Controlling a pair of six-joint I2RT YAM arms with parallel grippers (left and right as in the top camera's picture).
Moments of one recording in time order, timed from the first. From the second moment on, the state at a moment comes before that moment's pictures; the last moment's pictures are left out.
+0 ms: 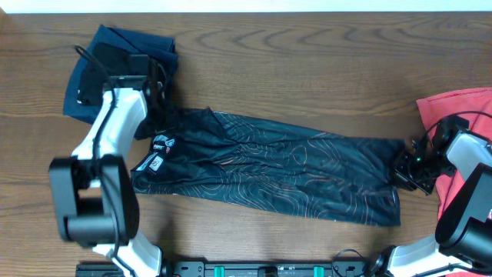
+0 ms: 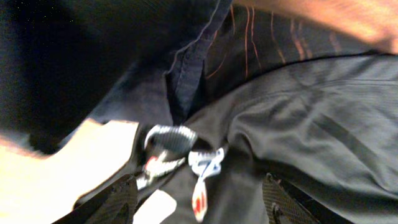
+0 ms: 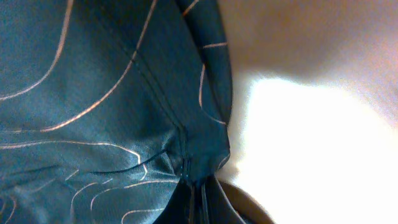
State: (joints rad) left arm 0.02 1.80 1.30 -0.94 0.00 -0.20; right arm -0.45 1.75 0.94 -0.95 -0.16 0.16
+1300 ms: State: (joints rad) left arm 0.02 1.50 1.30 -1.00 0.01 -0.20; right arm 0.27 1.58 1.07 -1.09 -0.01 0.45
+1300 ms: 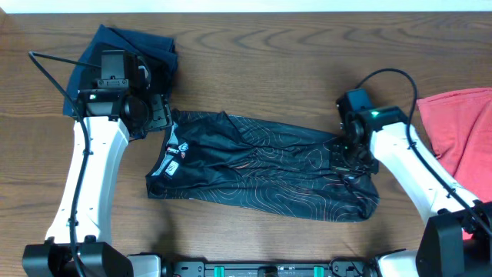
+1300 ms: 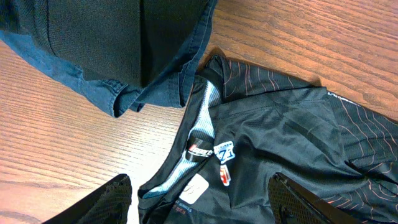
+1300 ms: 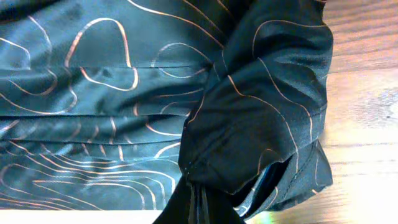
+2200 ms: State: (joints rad) left arm 0.02 1.50 1.30 -1.03 0.02 -0.20; right arm -0.12 1.54 1.05 -0.97 -0.05 0.41
